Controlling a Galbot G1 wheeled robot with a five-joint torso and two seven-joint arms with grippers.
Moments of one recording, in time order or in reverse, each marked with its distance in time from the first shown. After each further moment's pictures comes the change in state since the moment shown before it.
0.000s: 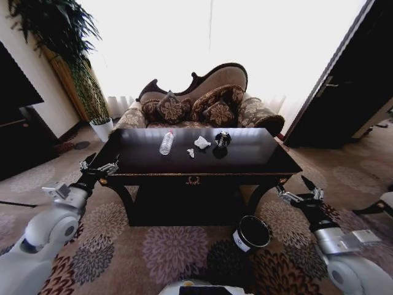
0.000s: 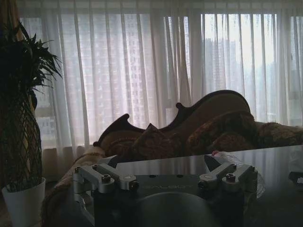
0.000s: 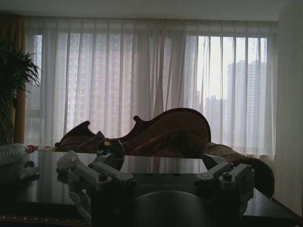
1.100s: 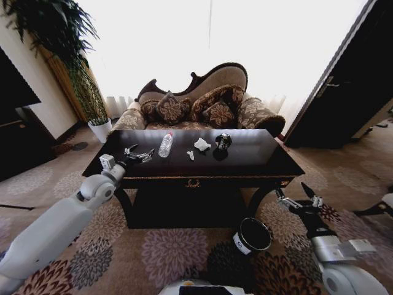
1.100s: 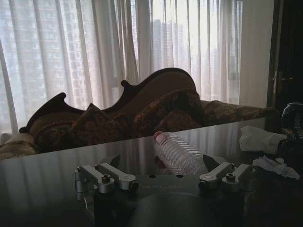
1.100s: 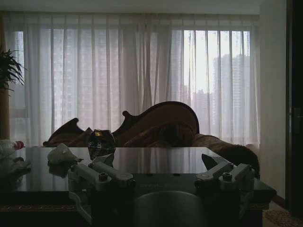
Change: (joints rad) left arm -0.750 0.035 0.775 0.378 -0.047 0.013 0.052; right arm -0.018 0.095 -0.017 -0.013 -0.033 0.016 -0.012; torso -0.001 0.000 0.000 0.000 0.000
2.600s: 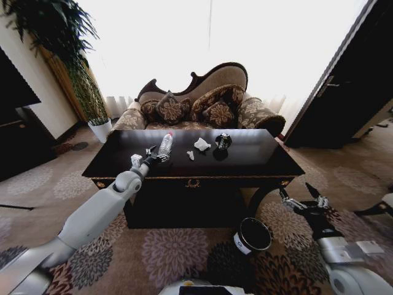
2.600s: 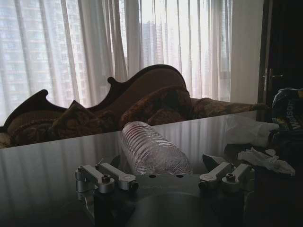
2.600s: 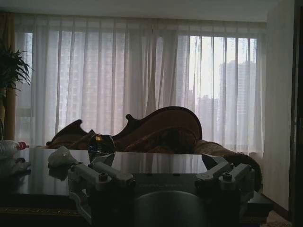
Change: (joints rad) left arm -0.148 -0.192 0.184 0.173 0.107 -0.045 -0.022; right arm -0.017 -0.032 0.053 -0.002 0.025 0.015 -0.033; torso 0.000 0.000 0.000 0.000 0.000
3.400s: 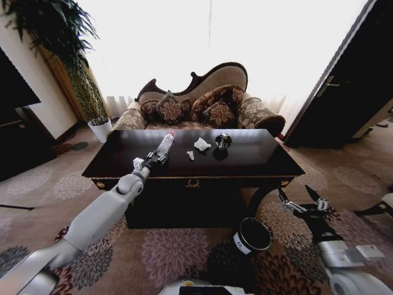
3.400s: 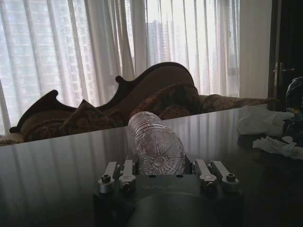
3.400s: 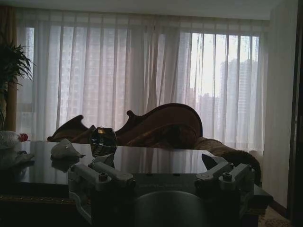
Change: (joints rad) left arm 0.028 -0.009 -0.026 0.029 0.050 -0.018 -0.001; right arm -0.016 0.024 -0.017 -0.010 -0.039 0.022 -0.013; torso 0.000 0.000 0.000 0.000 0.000
